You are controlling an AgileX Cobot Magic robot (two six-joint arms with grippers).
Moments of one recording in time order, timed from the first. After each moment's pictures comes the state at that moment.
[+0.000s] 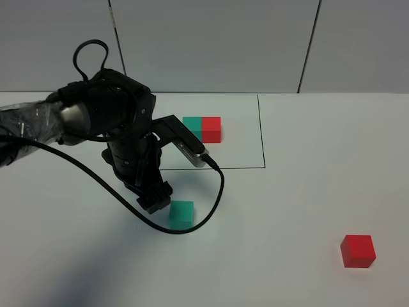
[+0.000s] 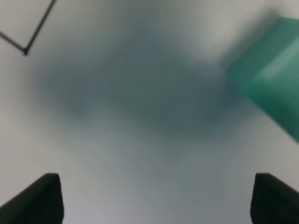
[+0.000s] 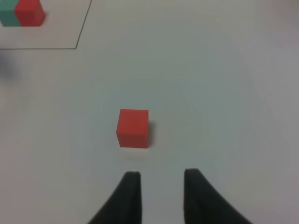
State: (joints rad) left arm -0.48 2.07 -1.53 0.08 0.95 0.36; right arm 0.04 0.04 -0.50 0.01 1.06 0.01
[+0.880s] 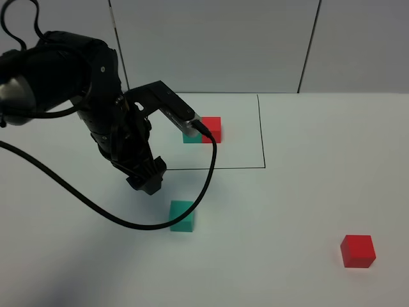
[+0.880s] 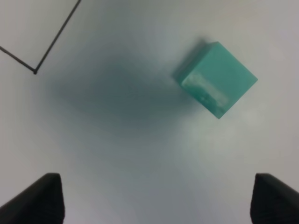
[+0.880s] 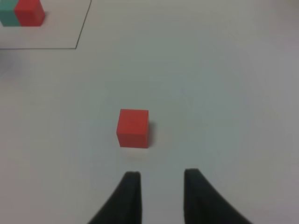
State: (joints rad) left arm -0.44 1.90 -1.53 -0.09 1.01 0.49; right arm 0.04 0.04 -0.50 0.01 1.06 0.01
